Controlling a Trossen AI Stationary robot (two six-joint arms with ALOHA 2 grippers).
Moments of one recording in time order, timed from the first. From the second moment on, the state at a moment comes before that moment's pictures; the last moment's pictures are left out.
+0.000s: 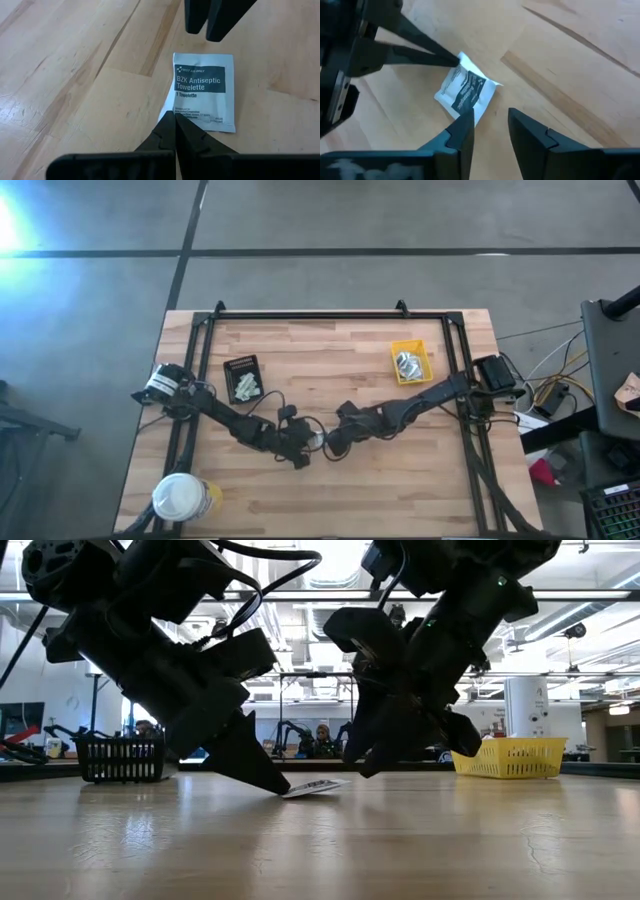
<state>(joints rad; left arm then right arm) -0.37 1.85 0.79 0.26 -0.49 -0.47 0.24 1.86 1.01 -0.07 0.17 1.13</state>
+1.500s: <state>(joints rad) -0.37 1.83 0.78 0.27 -0.49 -0.57 0.24 1.90 1.00 0.08 0.11 1.03</state>
